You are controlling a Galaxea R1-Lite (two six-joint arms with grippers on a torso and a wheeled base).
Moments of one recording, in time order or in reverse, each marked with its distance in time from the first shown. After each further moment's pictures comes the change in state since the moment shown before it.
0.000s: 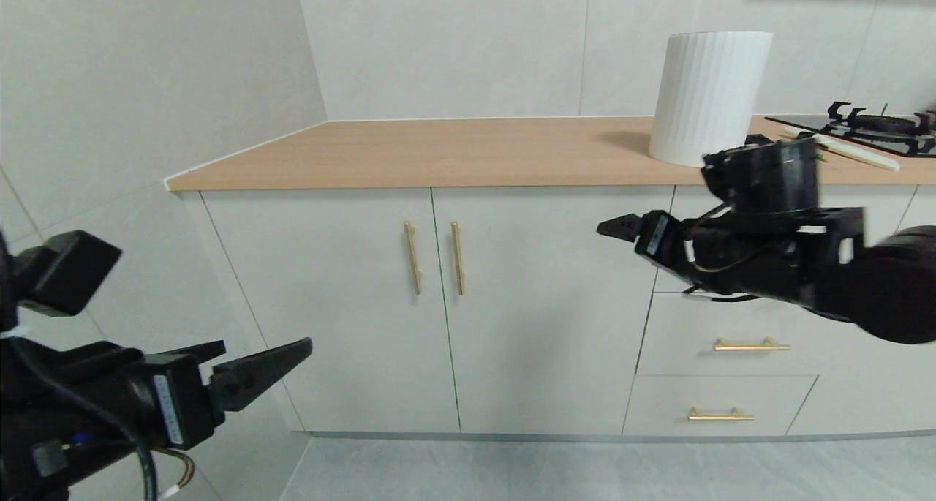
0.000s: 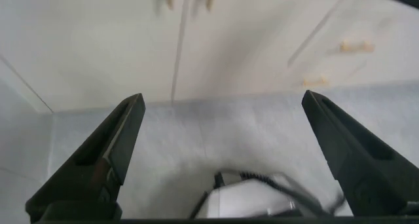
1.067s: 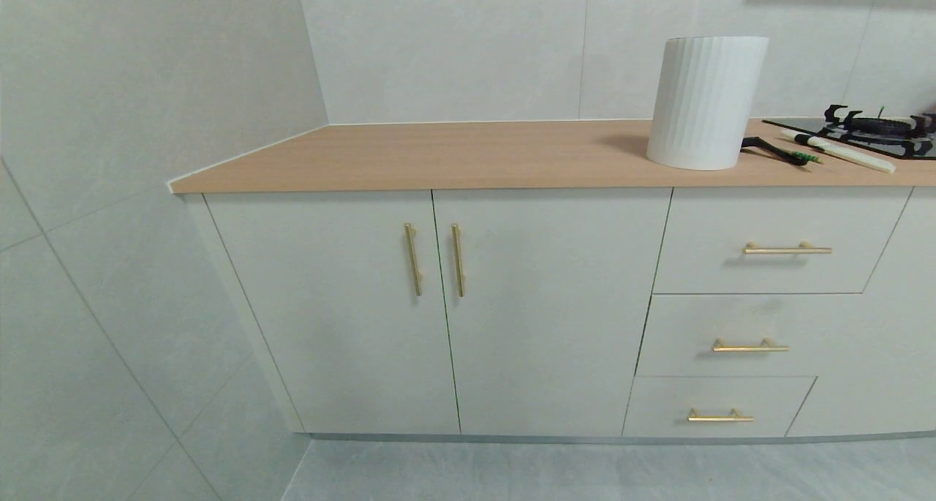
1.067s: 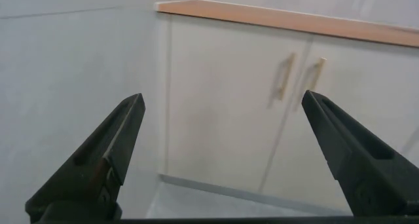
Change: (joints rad) left arm 0.370 -0.976 0.179 0.280 0.134 0.239; right arm -0.408 -1.596 0.667 0.486 -0.127 -0.623
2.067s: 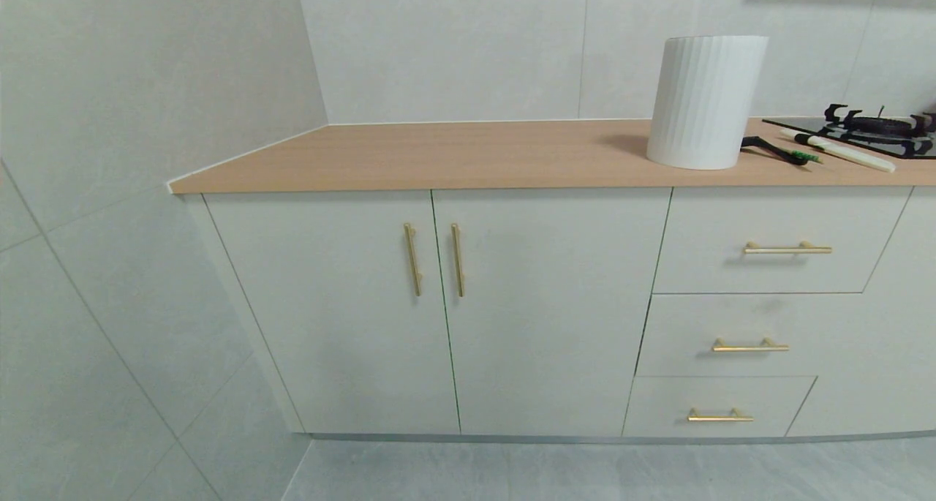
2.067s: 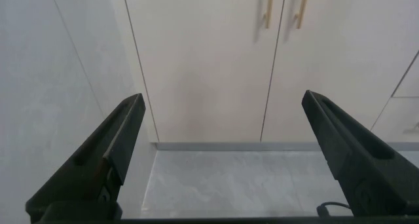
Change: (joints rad) left arm 0.082 -0.101 0.409 -0.159 -0.255 0.093; right arm -0.064 -0.132 0.404 -0.164 0.207 -0.026
